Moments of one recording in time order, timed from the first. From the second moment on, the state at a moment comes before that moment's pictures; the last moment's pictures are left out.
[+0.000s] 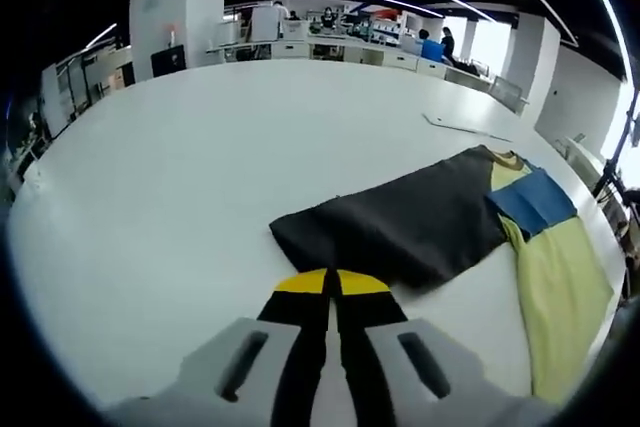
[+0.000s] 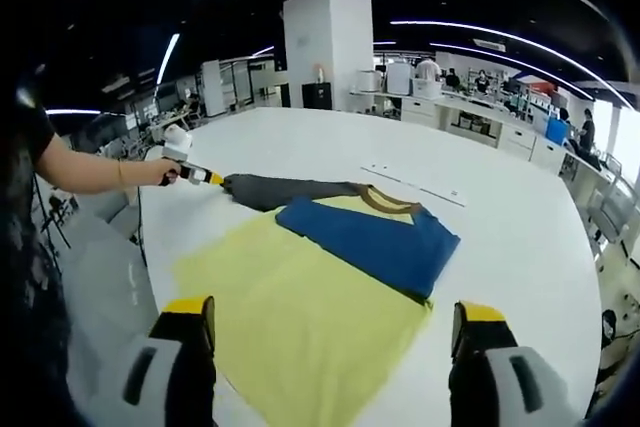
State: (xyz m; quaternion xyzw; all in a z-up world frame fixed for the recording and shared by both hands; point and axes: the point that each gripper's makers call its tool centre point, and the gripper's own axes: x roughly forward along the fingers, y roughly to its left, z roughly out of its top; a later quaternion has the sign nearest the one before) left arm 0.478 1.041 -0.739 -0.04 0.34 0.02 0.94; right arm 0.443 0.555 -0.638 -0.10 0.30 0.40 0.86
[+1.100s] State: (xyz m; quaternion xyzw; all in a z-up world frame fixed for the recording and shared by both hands) left arm 0.433 1.100 -0.739 0.01 0.37 0.09 0.92; right arm 0.435 0.539 -0.645 -0.10 0.30 0.38 0.87
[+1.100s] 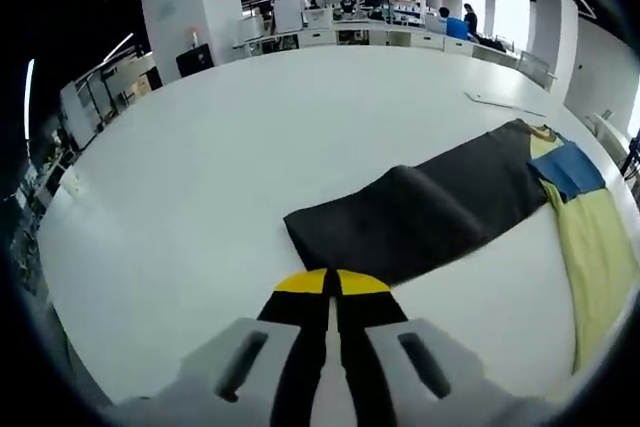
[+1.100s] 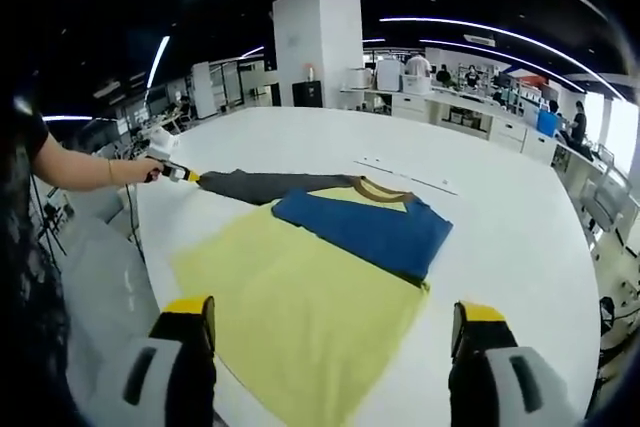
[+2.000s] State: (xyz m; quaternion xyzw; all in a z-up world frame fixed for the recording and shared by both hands) left arm 0.425 1.096 -0.758 -0.07 0.37 0.13 0.92; right arm 0.437 0.533 -0.649 -0.09 0.31 0.37 0.87
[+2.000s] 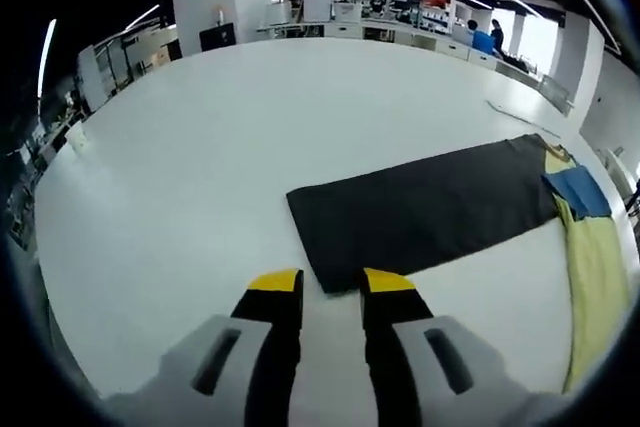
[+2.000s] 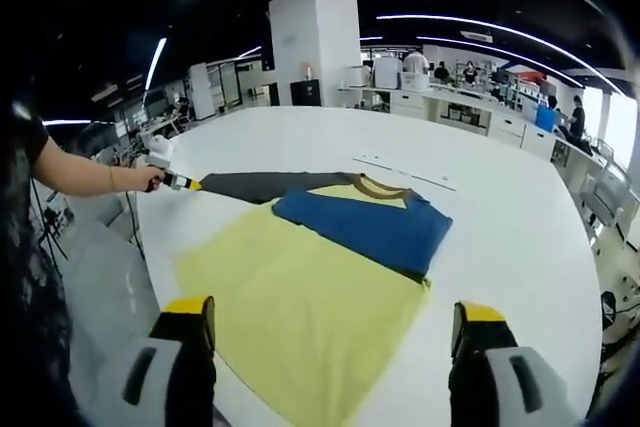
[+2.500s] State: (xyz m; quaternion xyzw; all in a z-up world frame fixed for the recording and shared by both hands) left arm 0.425 1.095 -0.759 -0.11 0.39 0.17 0.90; right arm 0.437 0.530 -0.650 -0.09 0.31 0.37 0.87
